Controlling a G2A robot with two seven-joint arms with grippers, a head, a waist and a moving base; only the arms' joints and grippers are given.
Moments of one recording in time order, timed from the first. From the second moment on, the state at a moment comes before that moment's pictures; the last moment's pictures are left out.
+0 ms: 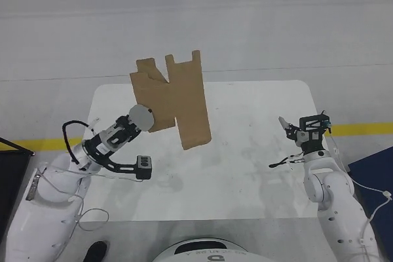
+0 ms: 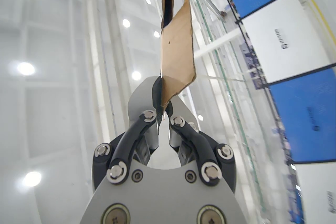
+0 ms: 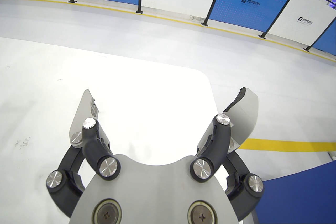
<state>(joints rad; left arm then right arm) 1.60 -0.97 -1.58 -2.07 3.07 0.55 0.60 -1.73 -1.15 1.60 -1.80 -1.33 0.00 0.00</state>
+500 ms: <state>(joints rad) 1.58 -0.96 -1.65 -2.10 3.07 0.68 0.81 -1.73 -1.15 1.60 -1.80 -1.33 0.00 0.00</state>
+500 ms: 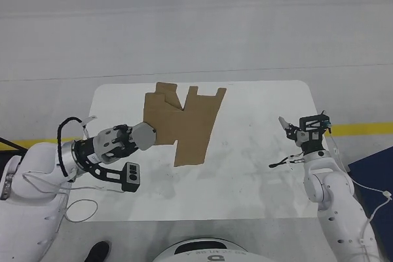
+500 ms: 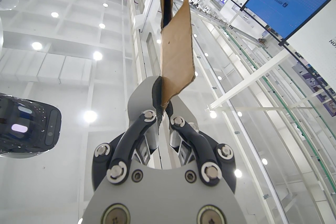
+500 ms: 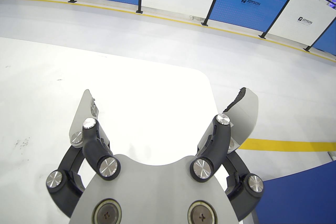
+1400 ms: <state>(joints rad) 1.64 -0.99 -1.40 -1.92 1.47 -0.51 0.79 -1.73 -1.15 1.60 -1.80 -1.33 0.00 0.00</state>
